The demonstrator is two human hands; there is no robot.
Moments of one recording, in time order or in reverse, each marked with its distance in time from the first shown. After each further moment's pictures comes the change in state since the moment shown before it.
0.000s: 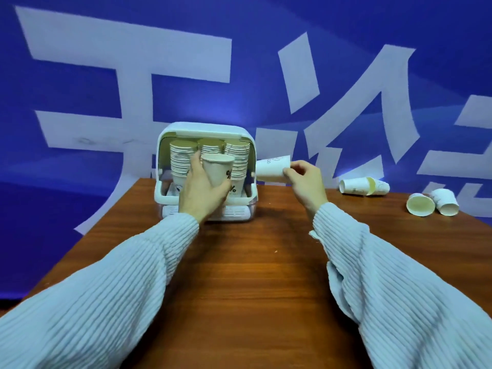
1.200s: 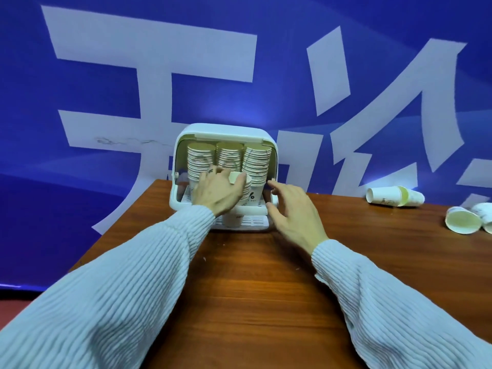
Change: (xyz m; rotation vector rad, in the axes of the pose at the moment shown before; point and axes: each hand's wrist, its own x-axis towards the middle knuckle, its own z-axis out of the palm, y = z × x) left_hand 0.052 -0.027 0.014 0.432 -0.182 0.018; right_hand -0.026 0.026 0.051 -0.555 -0.220 -0.458
